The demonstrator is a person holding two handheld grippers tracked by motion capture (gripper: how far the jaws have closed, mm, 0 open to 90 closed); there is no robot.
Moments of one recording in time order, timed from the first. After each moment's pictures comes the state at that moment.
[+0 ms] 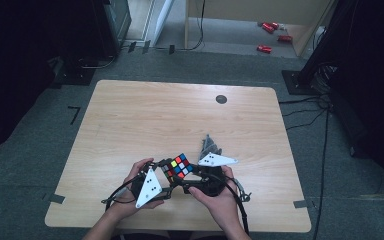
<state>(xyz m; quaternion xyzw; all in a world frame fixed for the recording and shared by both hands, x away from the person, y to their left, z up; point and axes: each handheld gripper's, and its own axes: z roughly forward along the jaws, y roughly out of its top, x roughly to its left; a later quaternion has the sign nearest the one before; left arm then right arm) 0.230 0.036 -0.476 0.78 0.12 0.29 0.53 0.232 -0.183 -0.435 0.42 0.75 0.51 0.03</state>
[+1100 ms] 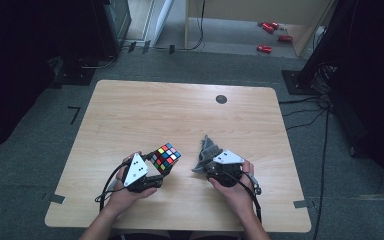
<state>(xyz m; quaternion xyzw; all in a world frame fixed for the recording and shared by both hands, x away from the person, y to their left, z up) 0.257 0.060 -0.476 0.77 0.25 0.23 0.53 0.267 -0.236 -0.495 0.44 0.79 0.36 0.23</state>
